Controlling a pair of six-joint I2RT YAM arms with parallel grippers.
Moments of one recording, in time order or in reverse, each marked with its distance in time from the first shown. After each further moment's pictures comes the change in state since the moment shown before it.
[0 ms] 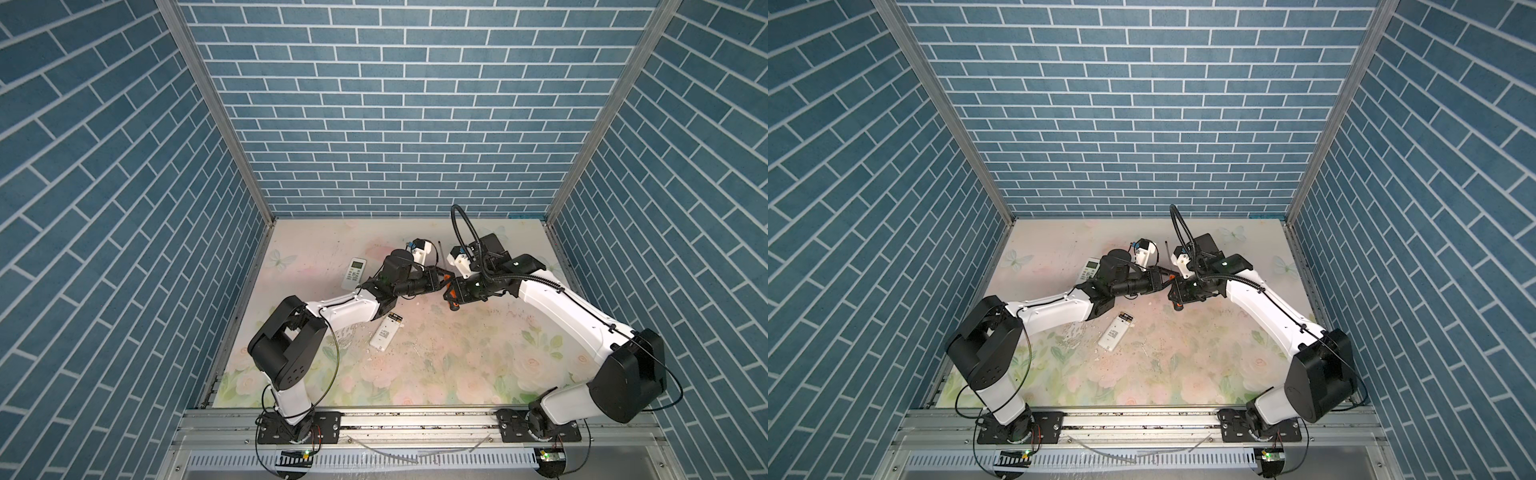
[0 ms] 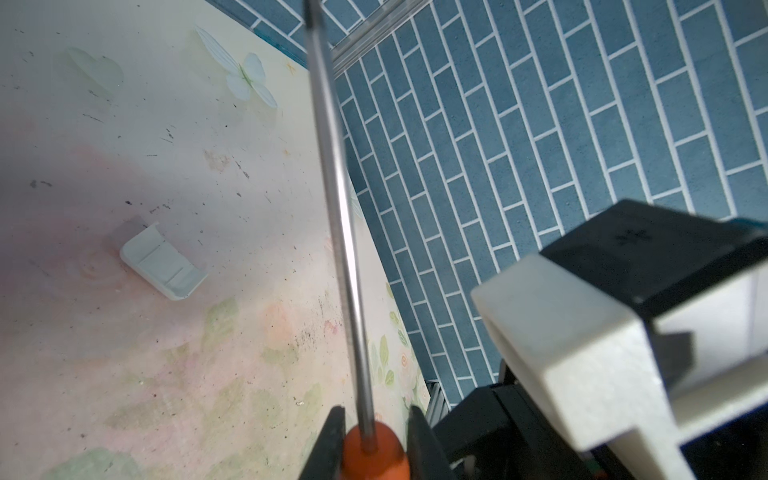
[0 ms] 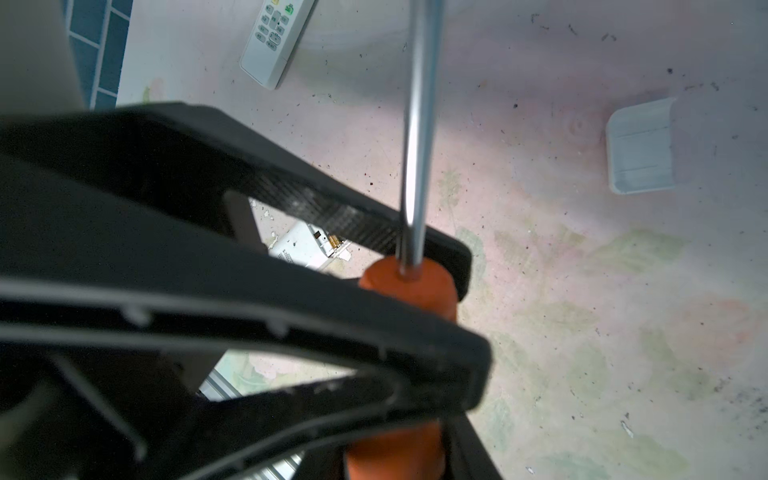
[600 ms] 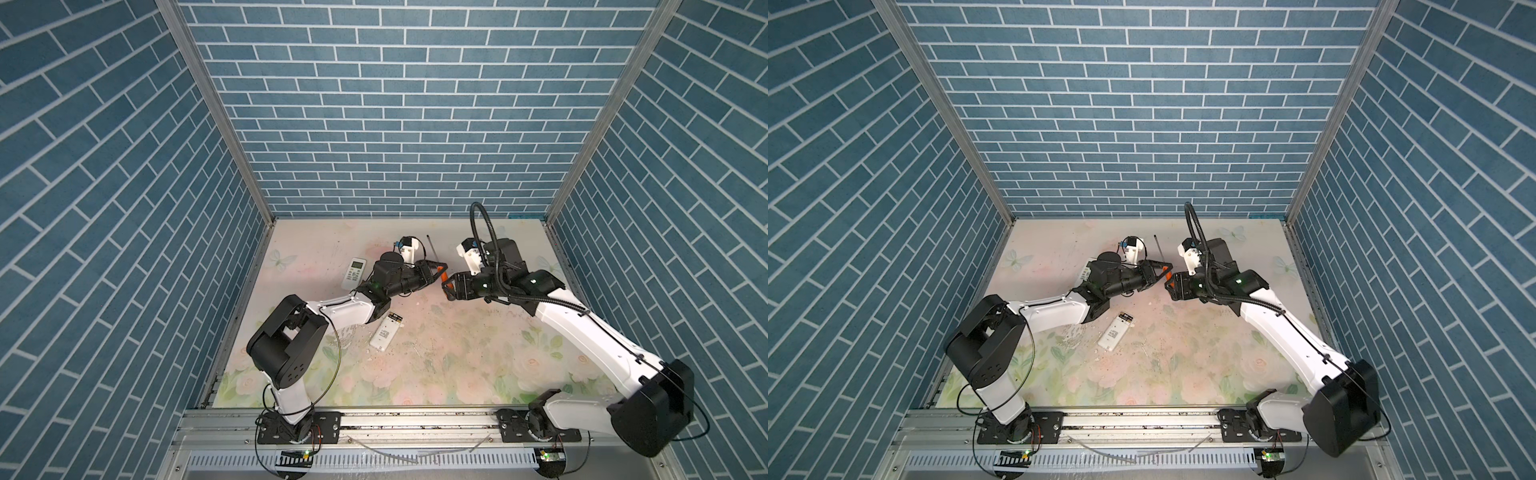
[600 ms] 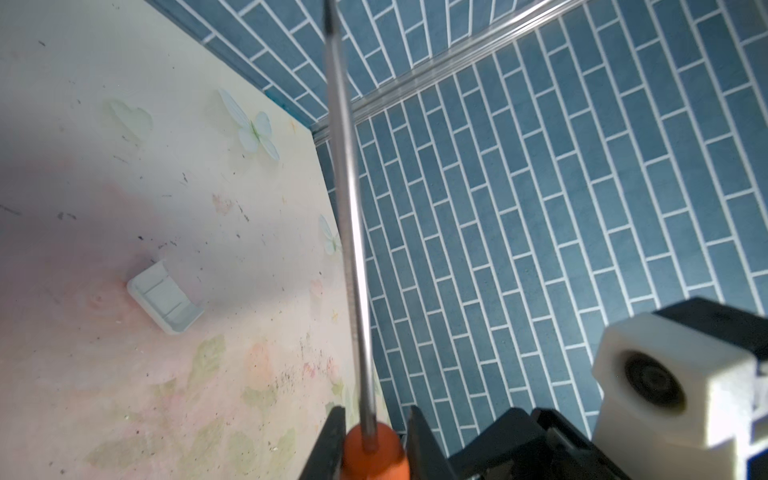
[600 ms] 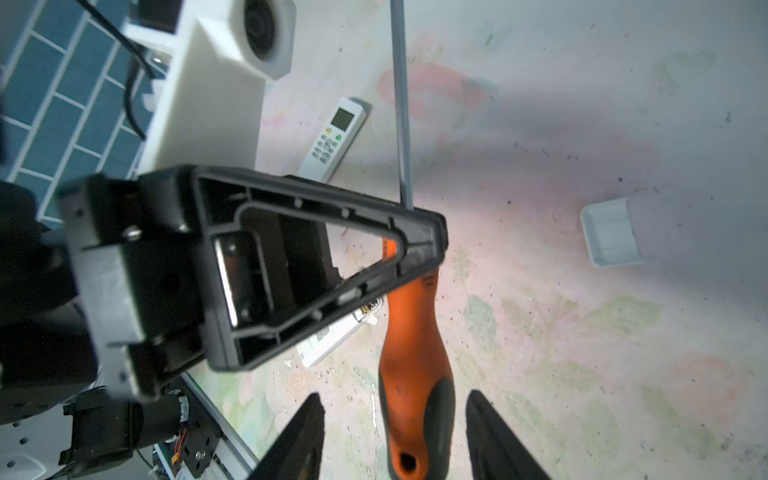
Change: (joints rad) left arm 0.049 0.001 -0.078 0.240 -0.066 -0.190; right arm 0.003 -0.226 -0.190 0.321 0.027 0.160
